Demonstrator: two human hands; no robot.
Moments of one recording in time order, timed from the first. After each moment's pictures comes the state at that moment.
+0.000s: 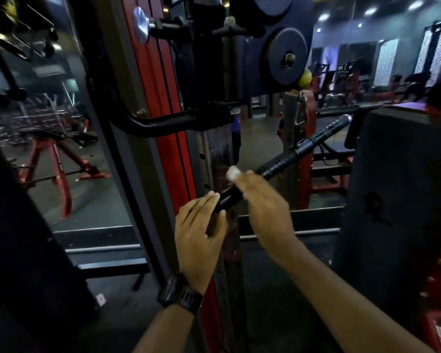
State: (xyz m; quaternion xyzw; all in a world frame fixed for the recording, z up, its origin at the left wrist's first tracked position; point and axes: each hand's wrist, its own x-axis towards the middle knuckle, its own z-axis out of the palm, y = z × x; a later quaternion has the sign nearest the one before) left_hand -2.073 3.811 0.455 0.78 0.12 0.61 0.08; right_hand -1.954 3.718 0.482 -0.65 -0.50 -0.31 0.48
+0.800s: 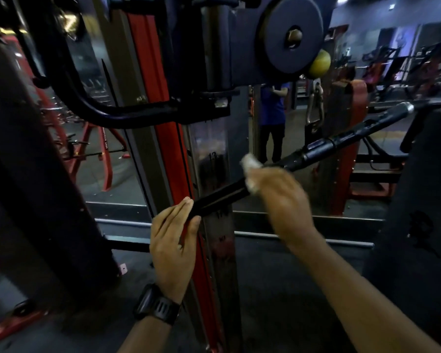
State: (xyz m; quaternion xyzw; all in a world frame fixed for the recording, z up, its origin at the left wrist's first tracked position) left_hand -2.046 3.809 0.430 0.75 0.22 0.62 0.03; right_hand -1.849 3.714 0.476 -0.58 -0.60 -0.35 0.43
